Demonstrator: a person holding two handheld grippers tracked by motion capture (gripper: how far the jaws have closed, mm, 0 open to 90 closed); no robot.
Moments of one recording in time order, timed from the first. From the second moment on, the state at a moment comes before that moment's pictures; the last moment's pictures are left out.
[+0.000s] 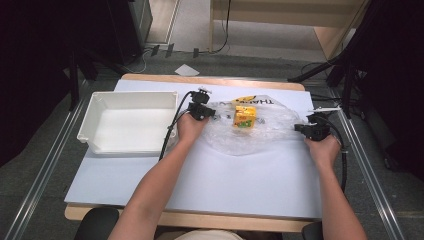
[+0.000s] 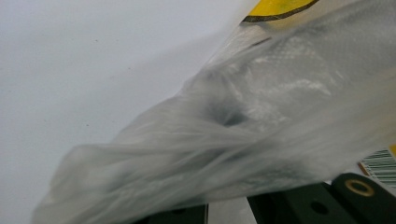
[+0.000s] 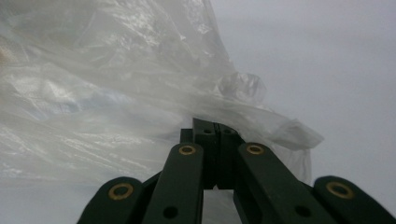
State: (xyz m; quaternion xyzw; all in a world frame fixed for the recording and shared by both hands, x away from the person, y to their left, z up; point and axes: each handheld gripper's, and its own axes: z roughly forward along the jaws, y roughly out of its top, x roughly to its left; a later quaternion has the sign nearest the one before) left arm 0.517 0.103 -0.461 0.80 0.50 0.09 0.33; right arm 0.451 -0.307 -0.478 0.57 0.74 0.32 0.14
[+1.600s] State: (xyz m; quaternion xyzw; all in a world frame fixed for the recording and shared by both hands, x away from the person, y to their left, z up) left arm 0.530 0.114 -0.464 0.76 0.55 0.11 0.34; right arm 0.438 -0.339 -0.483 0.59 0.72 0.35 0.14
